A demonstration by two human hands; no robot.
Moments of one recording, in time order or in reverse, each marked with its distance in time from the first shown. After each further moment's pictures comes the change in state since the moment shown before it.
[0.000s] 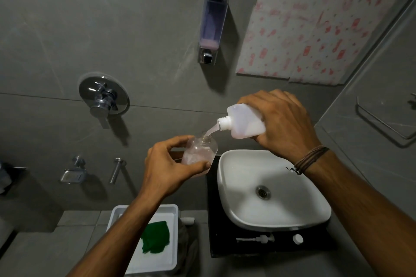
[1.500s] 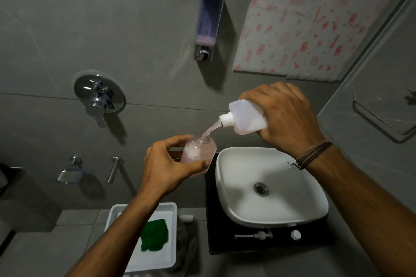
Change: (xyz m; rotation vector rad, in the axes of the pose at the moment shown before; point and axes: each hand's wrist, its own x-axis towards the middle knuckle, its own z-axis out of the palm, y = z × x) left_hand 0.000 0.003 0.005 -0.010 -0.027 0.005; right_hand 0.000 0.007 -0.006 -0.093 -0.015 -0.007
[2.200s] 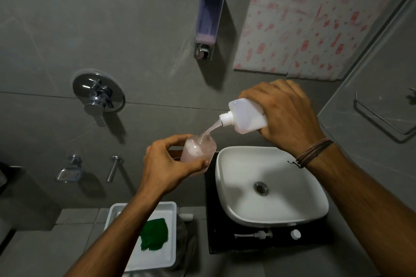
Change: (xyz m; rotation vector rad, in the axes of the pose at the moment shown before) left_hand 0.002 -0.004 0.001 -0.005 -0.013 0.030; right_hand 0.004 0.000 0.000 -0.037 -0.003 -0.011
